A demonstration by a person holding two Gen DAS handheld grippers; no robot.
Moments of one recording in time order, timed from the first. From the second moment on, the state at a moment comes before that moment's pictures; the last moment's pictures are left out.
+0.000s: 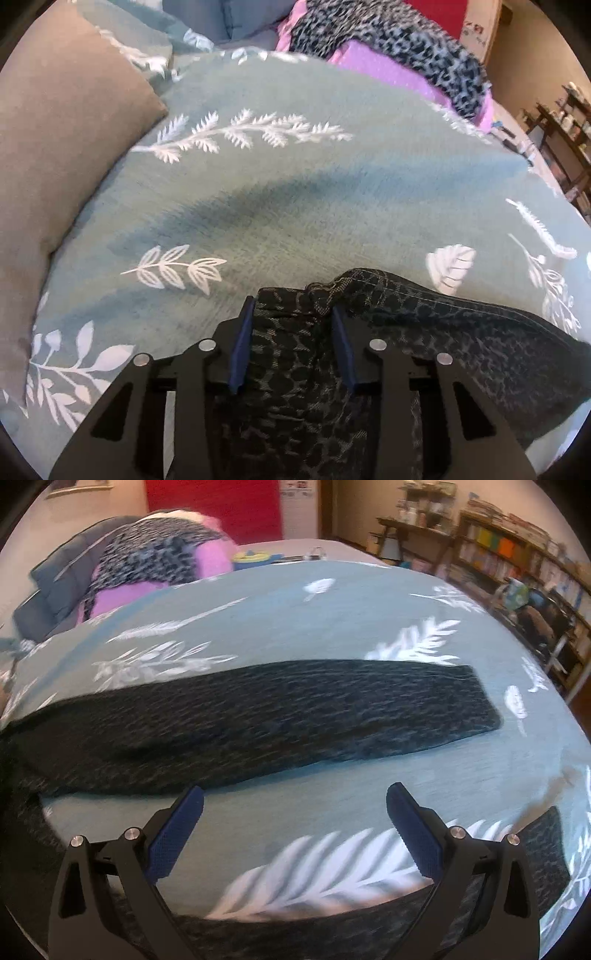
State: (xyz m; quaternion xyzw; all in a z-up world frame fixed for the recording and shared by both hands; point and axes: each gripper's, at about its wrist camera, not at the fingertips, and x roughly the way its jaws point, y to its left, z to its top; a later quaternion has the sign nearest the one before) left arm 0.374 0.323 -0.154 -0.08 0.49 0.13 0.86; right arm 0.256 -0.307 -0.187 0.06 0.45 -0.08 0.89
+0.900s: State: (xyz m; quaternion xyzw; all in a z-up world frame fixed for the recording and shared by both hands) left arm 0.179 0.305 -0.066 -0.15 0.37 0.06 0.91; right arm 0.414 -0.531 -0.233 0.31 0.52 -0.22 0.76
